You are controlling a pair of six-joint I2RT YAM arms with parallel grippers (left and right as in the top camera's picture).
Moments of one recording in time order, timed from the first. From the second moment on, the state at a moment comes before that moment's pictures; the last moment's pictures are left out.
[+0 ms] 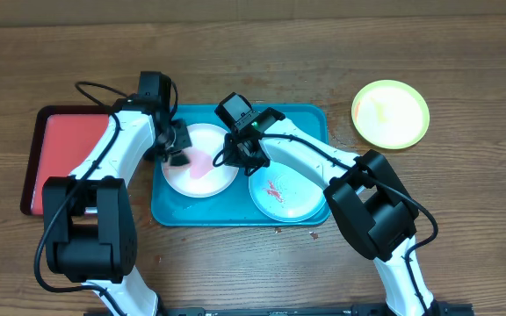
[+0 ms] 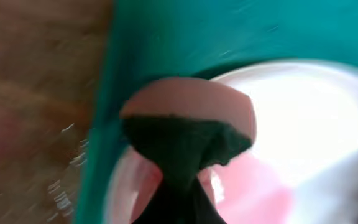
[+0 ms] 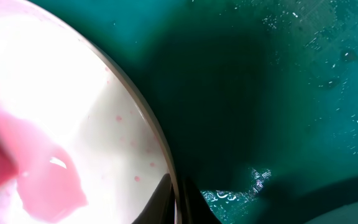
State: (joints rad) left arm -0.06 1.88 1.29 -0.77 0.02 -0.37; right arm 0.71 2.23 1.66 -0.74 -0.09 0.78
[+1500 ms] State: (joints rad) left arm -0.14 2.01 1.35 -0.75 0.22 -0.37; right arm 0.71 2.22 1.66 -0.75 -0.06 0.78
